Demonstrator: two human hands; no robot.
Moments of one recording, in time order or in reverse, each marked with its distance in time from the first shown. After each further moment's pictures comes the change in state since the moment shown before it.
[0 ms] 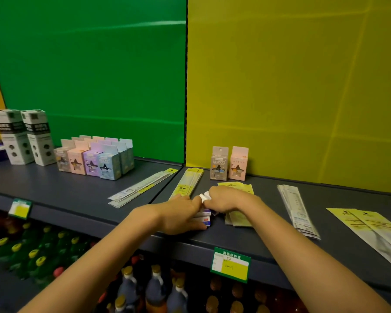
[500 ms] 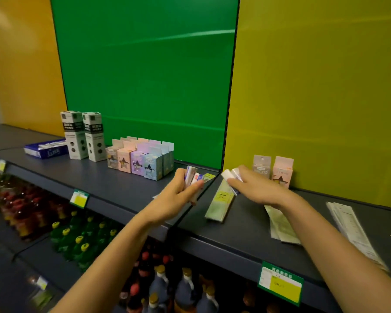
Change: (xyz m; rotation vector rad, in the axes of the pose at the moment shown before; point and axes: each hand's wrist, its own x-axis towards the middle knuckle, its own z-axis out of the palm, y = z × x) left_hand -0.057 -0.054 -0.004 -0.952 0.679 -0.138; right_hand 0.001 -0.027 -0.026 0.322 0.278 -0.131
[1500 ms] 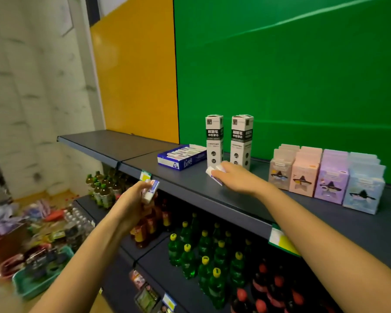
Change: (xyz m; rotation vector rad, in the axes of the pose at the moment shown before) left_hand -0.075 -0.225 -0.476 -0.532 0.542 -0.566; right_hand 0.250 -0.389 0.228 0.169 -0.121 -0.261
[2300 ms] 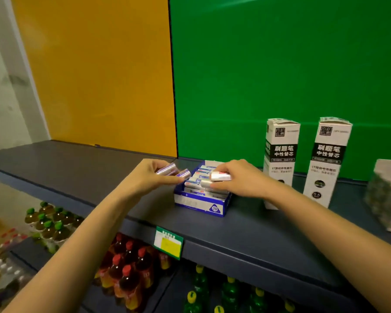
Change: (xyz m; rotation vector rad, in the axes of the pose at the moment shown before) left_hand 0.286 0.097 -0.064 0.741 -0.393 0.422; right_hand 0.252 -0.030 0.055 -0.255 0.115 0.044
